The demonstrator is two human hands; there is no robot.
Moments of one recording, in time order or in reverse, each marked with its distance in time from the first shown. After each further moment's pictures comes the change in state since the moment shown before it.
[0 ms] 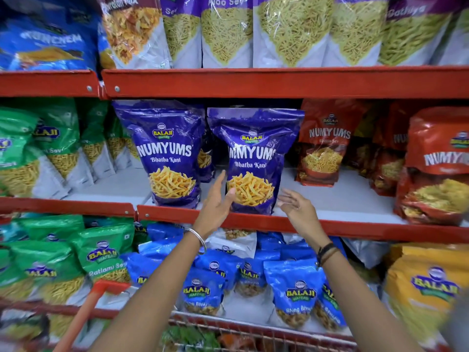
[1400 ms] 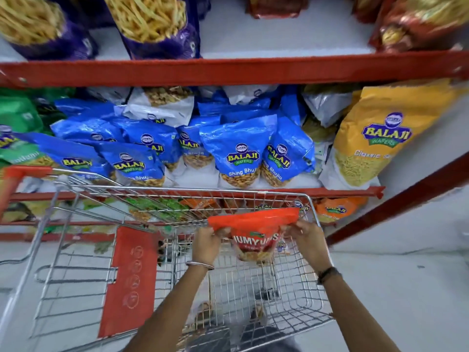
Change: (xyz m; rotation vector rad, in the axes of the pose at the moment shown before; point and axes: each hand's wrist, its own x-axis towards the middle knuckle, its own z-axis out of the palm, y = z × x) left_hand -0.272 -0.124 0.227 0.023 -0.155 -0.812; right_hand -0.259 0.258 -0.095 -0.201 -0.012 0.469
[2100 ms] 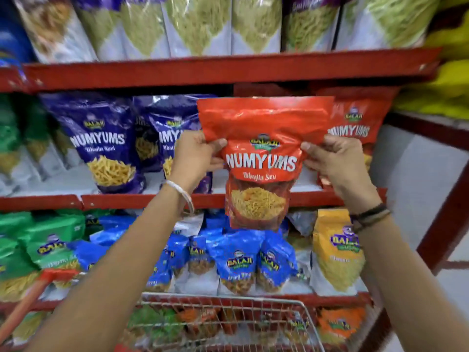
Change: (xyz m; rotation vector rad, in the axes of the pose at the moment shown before) left_hand -0.084 0.379 -0.170 -0.379 0.173 0.748; right_hand 0.002 -0.346 -0.177 0.499 0.155 -0.775
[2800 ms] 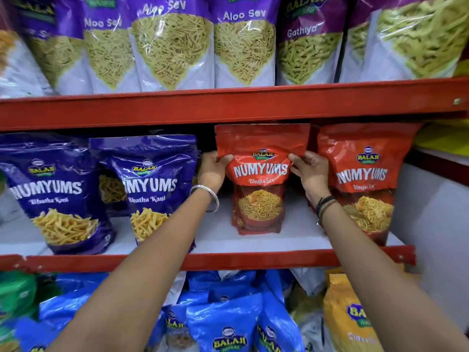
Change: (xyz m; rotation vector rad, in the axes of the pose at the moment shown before) left_hand 0.186 -0.065 0.089 -0.033 0.072 0.115; right_hand 0.184 0.122 -0.005 0.015 0.196 0.104
